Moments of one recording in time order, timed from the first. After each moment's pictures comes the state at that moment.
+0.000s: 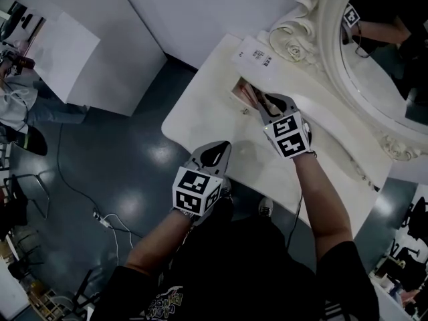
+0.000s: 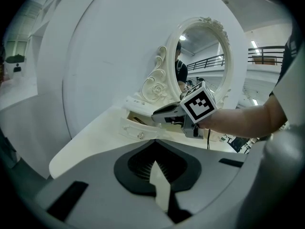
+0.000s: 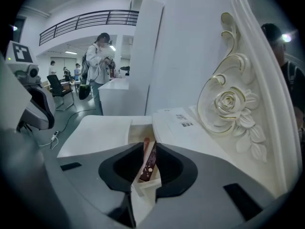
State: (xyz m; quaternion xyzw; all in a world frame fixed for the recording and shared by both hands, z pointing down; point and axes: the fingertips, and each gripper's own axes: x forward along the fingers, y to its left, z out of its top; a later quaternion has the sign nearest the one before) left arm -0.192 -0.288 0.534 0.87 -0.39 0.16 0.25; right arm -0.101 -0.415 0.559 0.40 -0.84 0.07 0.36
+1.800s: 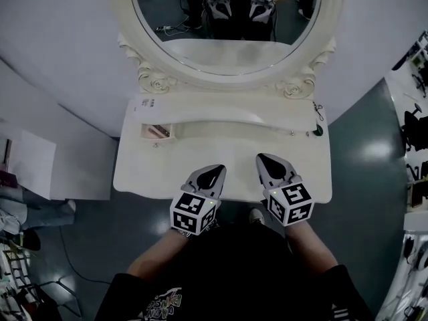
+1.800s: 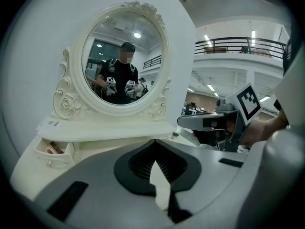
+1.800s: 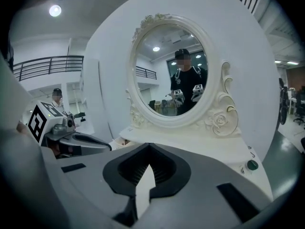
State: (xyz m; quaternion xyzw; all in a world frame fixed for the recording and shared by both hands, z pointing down) left arm 0.053 -0.142 0.444 0.96 -0.17 0.17 0.14; right arm 0.147 -0.120 0.420 0.67 -0.72 0.19 0.09
